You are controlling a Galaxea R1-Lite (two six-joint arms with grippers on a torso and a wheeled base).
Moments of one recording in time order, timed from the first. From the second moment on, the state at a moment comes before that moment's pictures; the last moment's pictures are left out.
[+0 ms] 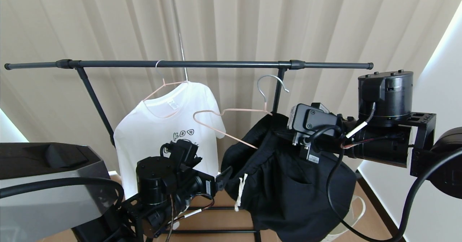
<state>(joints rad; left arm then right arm) -0.62 2.10 -0.46 -1.43 0.07 -0.13 0.55 1.68 -0.94 -0.37 0.16 -0.87</state>
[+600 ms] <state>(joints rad) -0.62 2.16 -0.50 -1.44 0.11 -0.18 0.59 1.63 -0.93 -0.37 0.16 -0.83</state>
